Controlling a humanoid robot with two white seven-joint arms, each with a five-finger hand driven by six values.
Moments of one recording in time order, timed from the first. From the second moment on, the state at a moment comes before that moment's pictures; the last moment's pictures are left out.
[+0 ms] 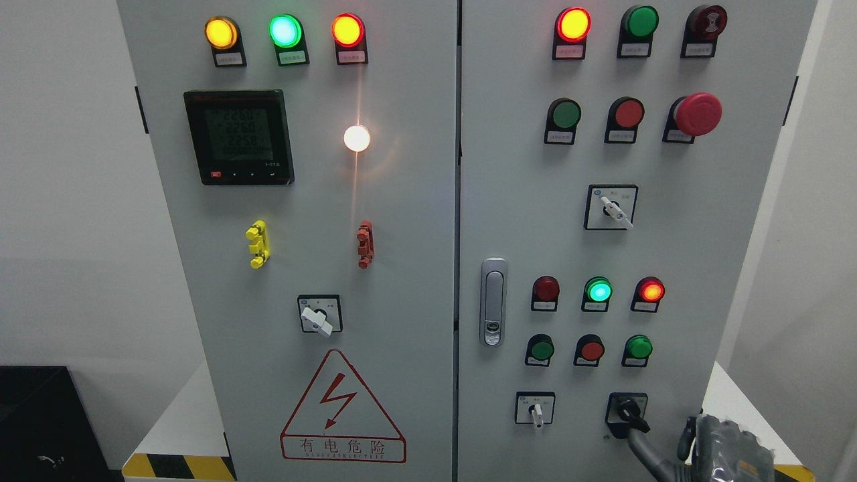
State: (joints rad) left arm 0.00 -0.10 -0.13 0.00 0.06 -0.07 -0.02; right arm -0.23 0.09 -0.18 -1.68 1.27 0.31 0.04
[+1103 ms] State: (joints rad) left arm 0.00 -0.10 -0.13 0.00 0.06 -0.07 -0.02; right arm -0.14 0.09 -0.08 -1.72 1.19 0.30 -0.03
